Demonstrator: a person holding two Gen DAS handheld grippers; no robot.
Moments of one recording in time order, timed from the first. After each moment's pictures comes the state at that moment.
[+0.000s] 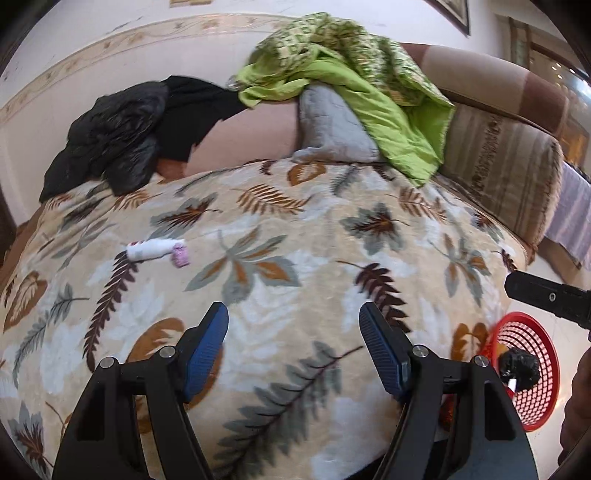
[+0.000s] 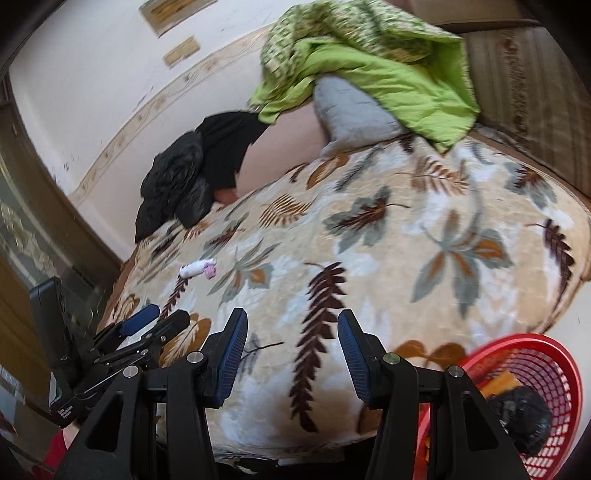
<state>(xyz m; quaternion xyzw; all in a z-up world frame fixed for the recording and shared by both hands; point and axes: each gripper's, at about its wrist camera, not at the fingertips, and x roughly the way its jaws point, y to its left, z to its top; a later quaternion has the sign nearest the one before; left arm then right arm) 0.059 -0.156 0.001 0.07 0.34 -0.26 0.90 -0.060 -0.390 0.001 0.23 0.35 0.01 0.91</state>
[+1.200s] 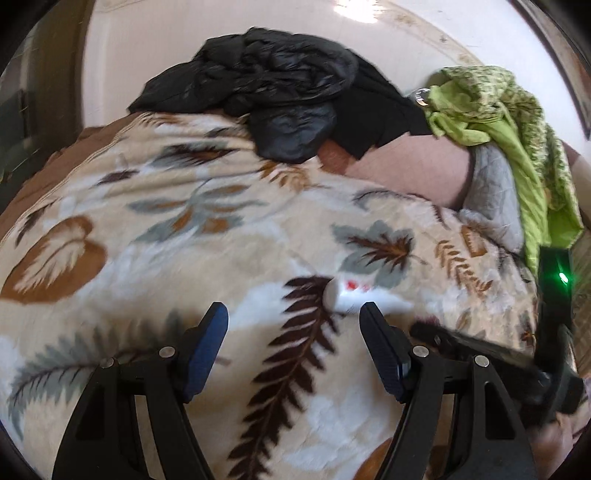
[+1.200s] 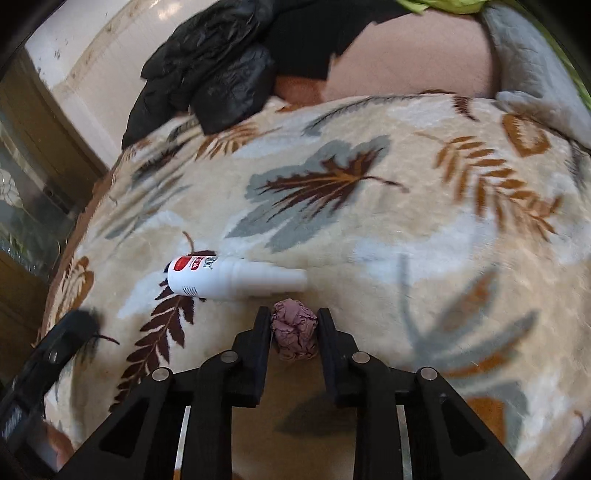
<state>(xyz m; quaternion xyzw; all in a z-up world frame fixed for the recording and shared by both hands) 0.276 0.020 -0.048 -0.09 0.37 -0.12 0.92 0.249 -0.204 -0.114 0.15 0.48 0.09 0.86</state>
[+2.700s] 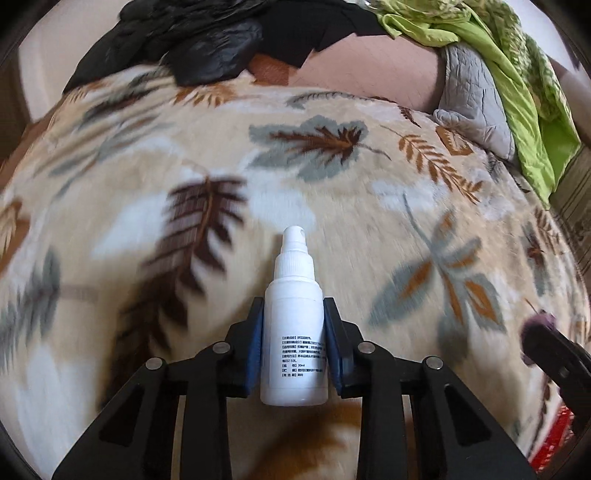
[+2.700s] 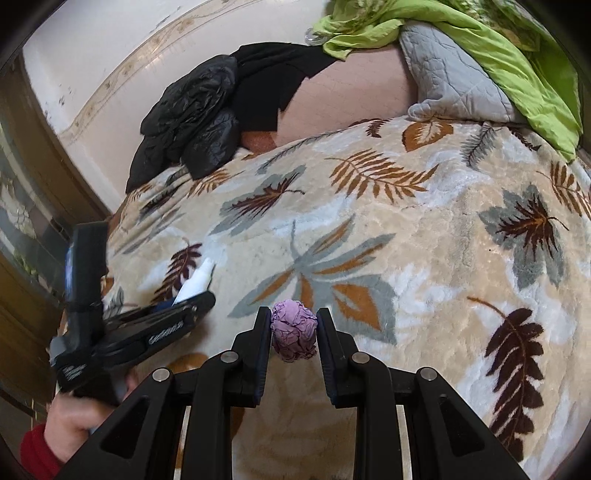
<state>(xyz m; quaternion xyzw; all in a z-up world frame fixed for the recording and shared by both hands) 0.252 -0.068 -0.097 0.00 0.48 -0.16 0.86 0.128 -0.259 -0.081 0.15 0.41 0.05 0.90</state>
